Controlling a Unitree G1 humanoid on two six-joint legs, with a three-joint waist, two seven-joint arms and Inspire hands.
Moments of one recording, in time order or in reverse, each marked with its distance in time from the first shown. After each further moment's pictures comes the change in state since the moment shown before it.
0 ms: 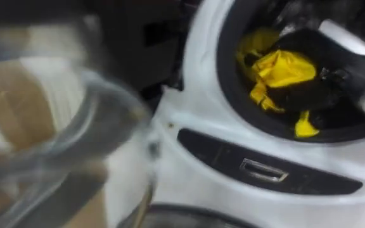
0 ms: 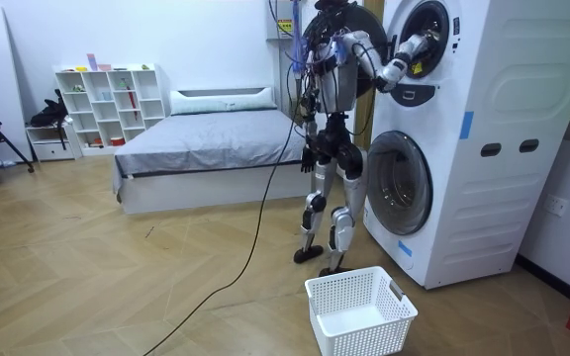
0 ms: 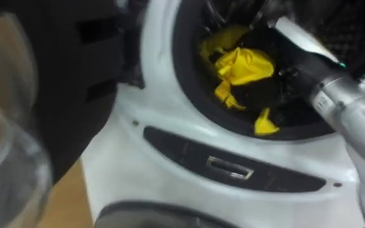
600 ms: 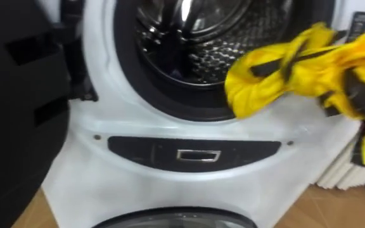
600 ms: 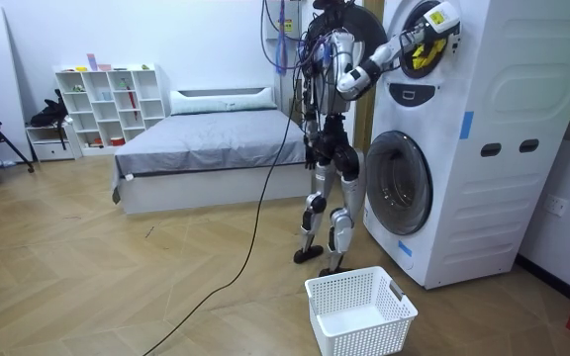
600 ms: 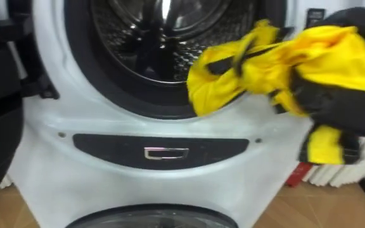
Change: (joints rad) left arm 0.114 -0.019 0.089 0.000 0.007 -0.092 0.018; right arm 0.355 0.047 -0.407 -0.006 0.487 -0.163 -0.226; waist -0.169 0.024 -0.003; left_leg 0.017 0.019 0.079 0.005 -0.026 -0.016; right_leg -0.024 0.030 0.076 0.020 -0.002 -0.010
